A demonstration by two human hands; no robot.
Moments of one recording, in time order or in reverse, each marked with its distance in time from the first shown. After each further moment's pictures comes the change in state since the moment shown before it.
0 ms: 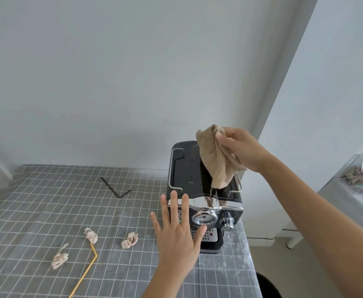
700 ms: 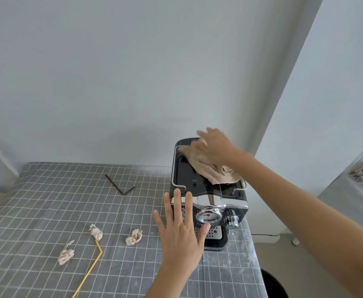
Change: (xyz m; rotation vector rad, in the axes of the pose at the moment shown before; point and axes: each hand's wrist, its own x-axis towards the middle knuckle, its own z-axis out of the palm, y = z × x) left_hand -0.001 0.002 -0.002 0.004 0.005 0.003; right_hand 0.041 0.008 0.051 -0.982 -0.056 0.097
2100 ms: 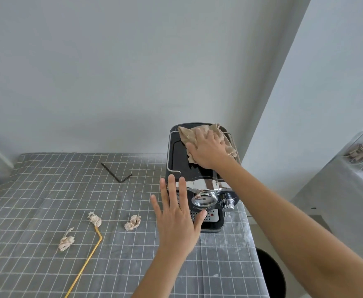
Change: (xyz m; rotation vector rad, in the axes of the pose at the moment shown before) left_hand -0.003 -0.001 0.003 -0.011 0.014 -0.005; right_hand -0.009 0.002 0.062 0.014 -0.021 0.213
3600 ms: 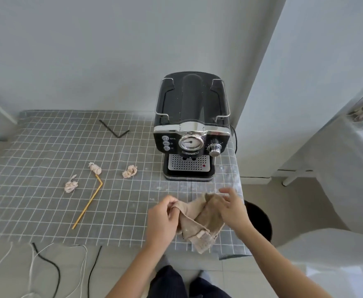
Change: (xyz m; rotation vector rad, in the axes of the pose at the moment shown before) left_hand -0.130 -0.005 0.021 -0.641 -0.136 -0.260; right_hand -0.240 0.104 0.150 0.853 -0.208 0.478
